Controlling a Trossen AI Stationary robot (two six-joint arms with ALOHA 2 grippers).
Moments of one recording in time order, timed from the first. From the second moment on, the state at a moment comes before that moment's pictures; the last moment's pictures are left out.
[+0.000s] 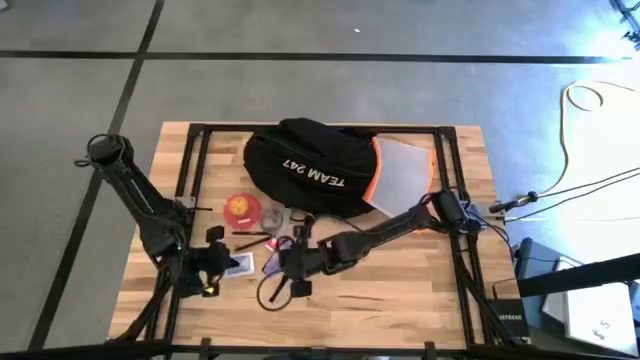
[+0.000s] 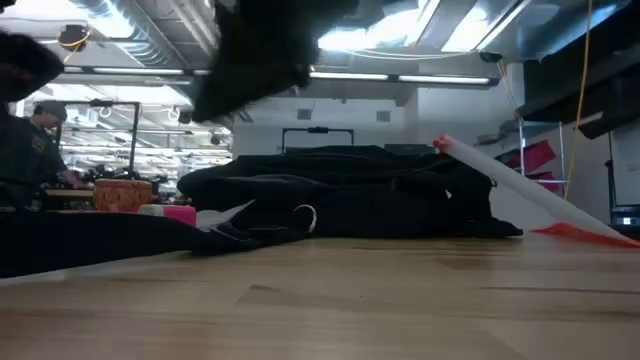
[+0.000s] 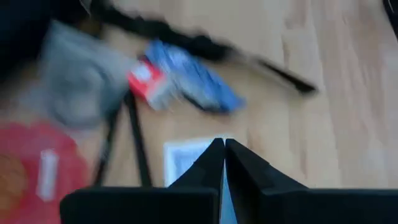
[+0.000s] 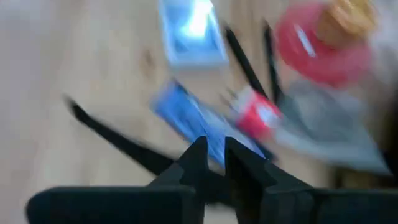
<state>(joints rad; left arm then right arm) -0.95 1.13 0.63 -0.56 -0.68 -0.86 0.34 2.18 1.76 -0.49 0.33 0.18</state>
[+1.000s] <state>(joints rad) -0.70 1.24 0.63 -0.33 -0.96 -0.72 0.40 2.04 1.58 -1.41 1.04 1.01</state>
